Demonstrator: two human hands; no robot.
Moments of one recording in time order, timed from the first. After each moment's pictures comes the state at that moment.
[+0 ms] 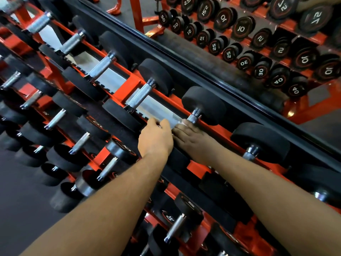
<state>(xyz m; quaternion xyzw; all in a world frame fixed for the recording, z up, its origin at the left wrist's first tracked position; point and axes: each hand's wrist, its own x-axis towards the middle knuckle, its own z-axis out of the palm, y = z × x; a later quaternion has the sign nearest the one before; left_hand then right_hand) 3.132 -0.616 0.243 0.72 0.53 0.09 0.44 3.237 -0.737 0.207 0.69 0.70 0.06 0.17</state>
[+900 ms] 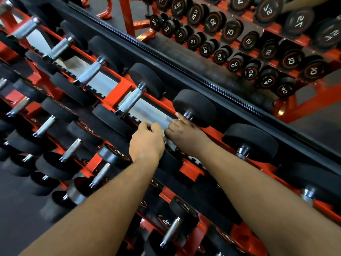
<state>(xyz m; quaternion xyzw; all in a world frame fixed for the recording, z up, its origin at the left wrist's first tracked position) 3.133 -0.616 0.243 0.72 0.52 0.09 0.45 3.251 -0.712 0.214 0.75 0.64 0.02 0.14</state>
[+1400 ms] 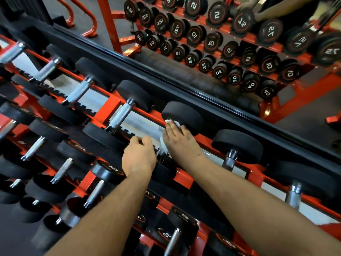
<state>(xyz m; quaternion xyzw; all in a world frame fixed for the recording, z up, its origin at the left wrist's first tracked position) 3.133 -0.616 0.244 0.73 0.52 0.09 0.44 3.235 -0.718 0.219 0.85 0.50 0.08 0.17</state>
